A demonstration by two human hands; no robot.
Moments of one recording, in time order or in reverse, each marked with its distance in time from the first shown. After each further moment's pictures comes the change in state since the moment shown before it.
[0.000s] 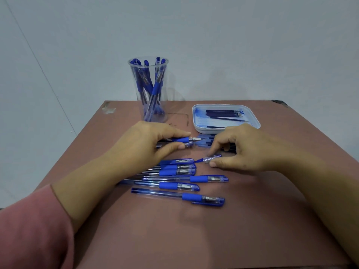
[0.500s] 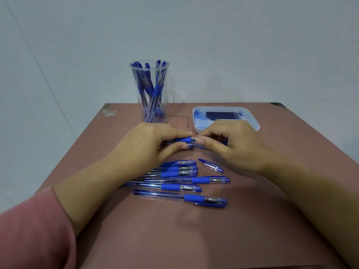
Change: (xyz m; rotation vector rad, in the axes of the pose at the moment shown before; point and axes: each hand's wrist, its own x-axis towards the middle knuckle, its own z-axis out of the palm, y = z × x) left_hand 0.000 -0.001 0.000 0.040 0.007 0.036; right_hand 0.013 -0.014 0.018 0.113 0.368 -0.166
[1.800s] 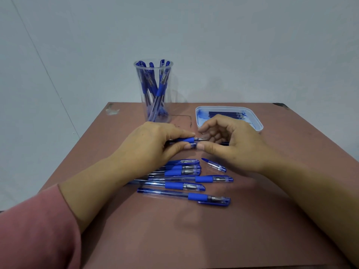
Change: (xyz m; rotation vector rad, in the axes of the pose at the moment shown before) left_hand -0.001 0.005 -0.002 0.014 -0.033 -0.058; right_hand -0.001 -0.006 0.007 0.298 -0.010 0.199
